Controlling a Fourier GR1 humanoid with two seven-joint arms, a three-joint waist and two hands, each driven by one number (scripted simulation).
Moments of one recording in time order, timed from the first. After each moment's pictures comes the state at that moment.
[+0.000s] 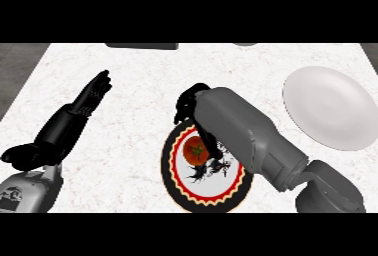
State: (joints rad) left arm -0.22 0.37 -0.14 -1.63 0.10 -0.10 -0.02; right arm -1.26 0.00 0.83 -0.40 0.10 0.99 0.27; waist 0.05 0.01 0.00
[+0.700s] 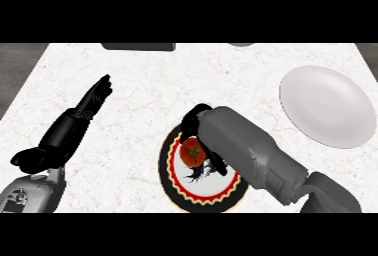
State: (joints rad) left arm -0.19 0.34 -0.12 -1.61 0.05 -0.11 -0.05; right arm -1.13 0.00 0.94 -0.50 0.13 1.02 0.27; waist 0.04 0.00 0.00
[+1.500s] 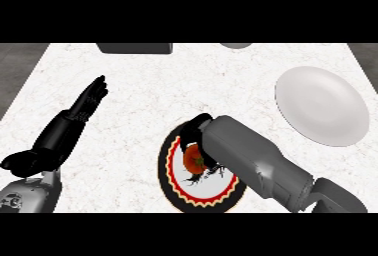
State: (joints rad) left arm -0.17 0.32 -0.08 -1.64 0.04 -0.14 -0.04; right arm -1.05 -0.04 1.00 -0.63 0.31 0.88 0.11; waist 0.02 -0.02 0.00
